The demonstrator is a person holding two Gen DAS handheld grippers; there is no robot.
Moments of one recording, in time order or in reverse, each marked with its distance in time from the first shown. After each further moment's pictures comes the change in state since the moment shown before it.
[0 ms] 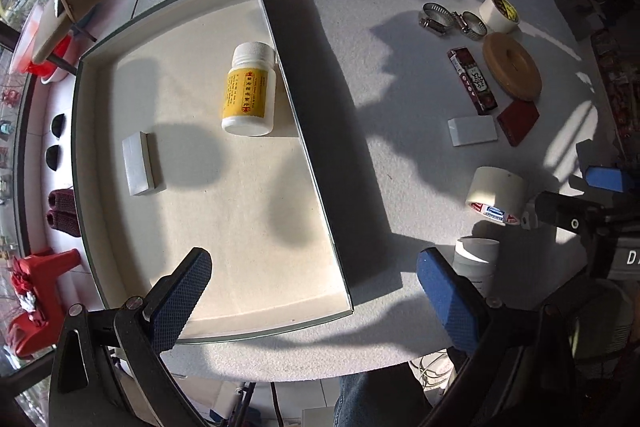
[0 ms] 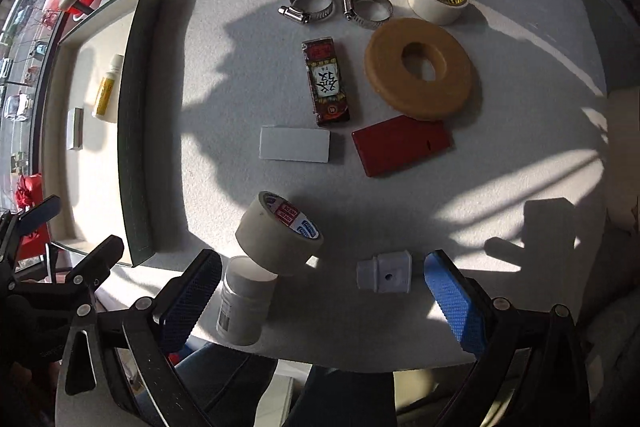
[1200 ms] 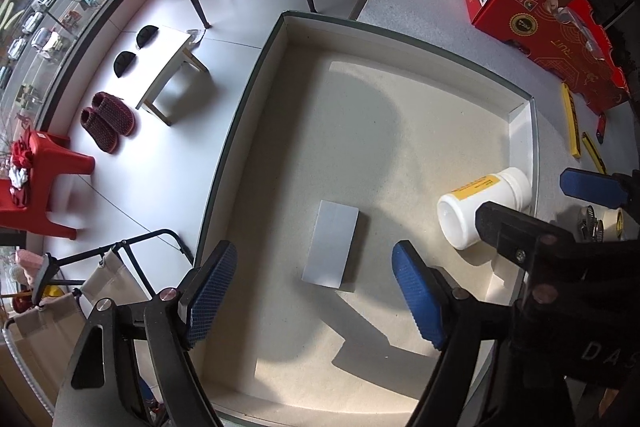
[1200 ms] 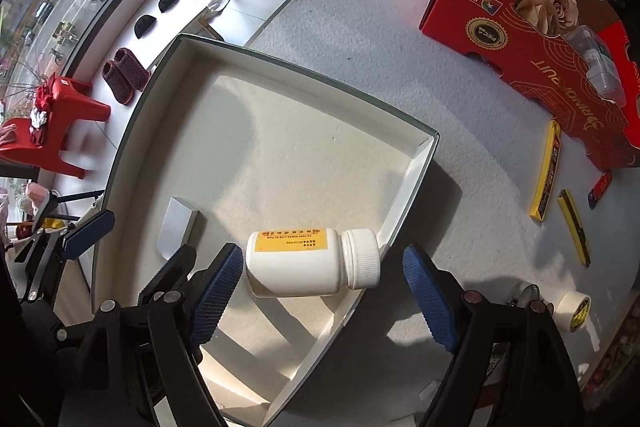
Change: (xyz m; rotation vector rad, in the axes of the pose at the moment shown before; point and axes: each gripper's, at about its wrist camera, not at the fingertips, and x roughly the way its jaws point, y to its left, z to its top) left arm 0.018 0.171 0.024 -0.547 -0.088 0.068; right arm 0.002 0.289 0.115 -0.573 -0.116 -0.003
